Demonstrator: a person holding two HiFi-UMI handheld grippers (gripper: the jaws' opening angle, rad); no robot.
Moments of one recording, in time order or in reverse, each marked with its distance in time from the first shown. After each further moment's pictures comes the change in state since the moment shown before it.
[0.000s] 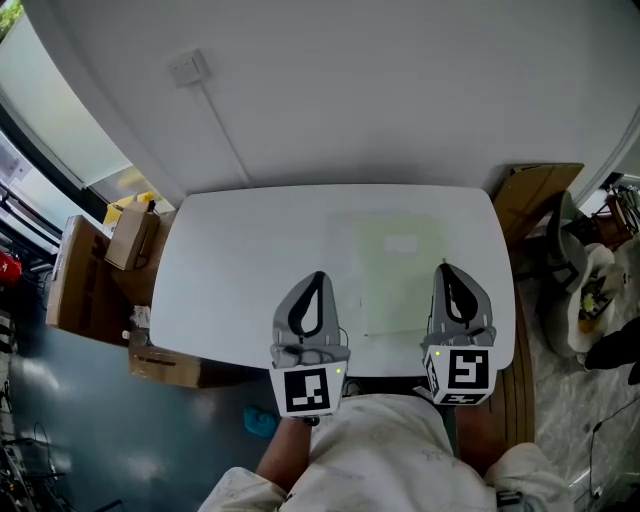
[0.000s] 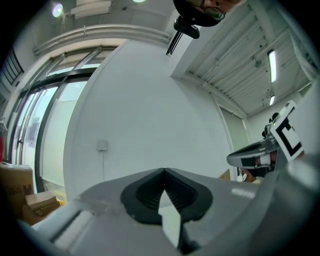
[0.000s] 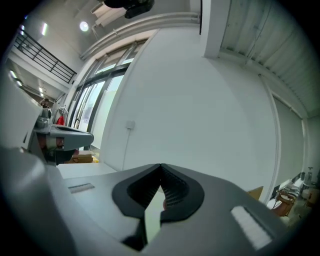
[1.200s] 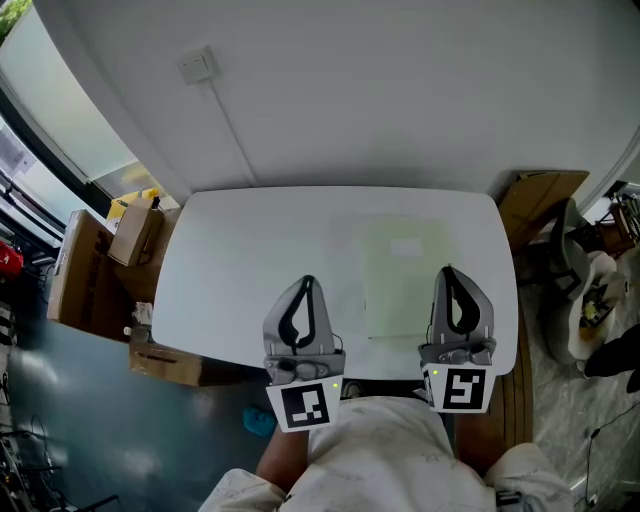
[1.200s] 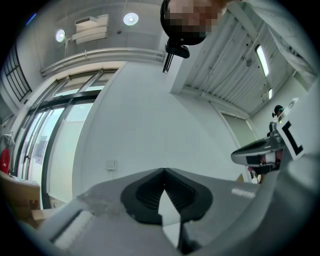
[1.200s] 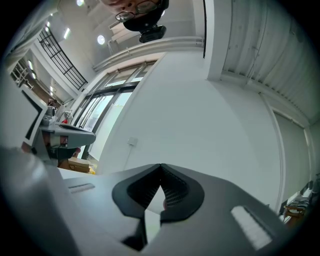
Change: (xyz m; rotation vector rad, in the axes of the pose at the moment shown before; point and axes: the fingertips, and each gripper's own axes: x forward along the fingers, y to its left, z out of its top) left arm -0.018 0.020 0.030 0.117 -0.183 0.076; right arm -0.008 0.017 0.040 -0.070 -0.235 0.011
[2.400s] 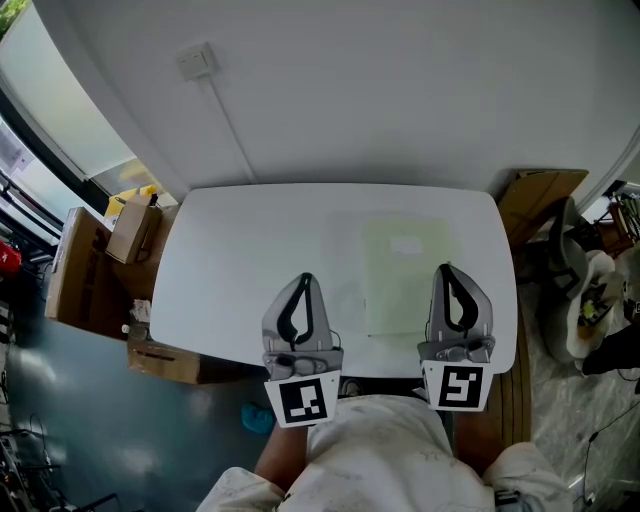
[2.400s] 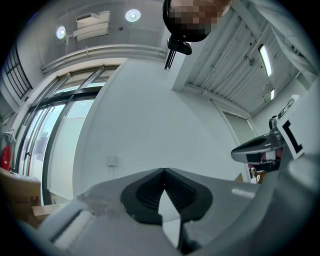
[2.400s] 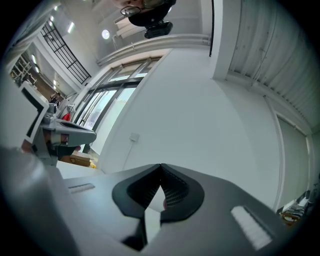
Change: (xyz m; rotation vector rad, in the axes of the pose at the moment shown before) left arm 0.002 0.004 -0.010 -0.022 0.024 0.003; right arm 0.004 0.005 -0.004 -0.063 0.046 0.011
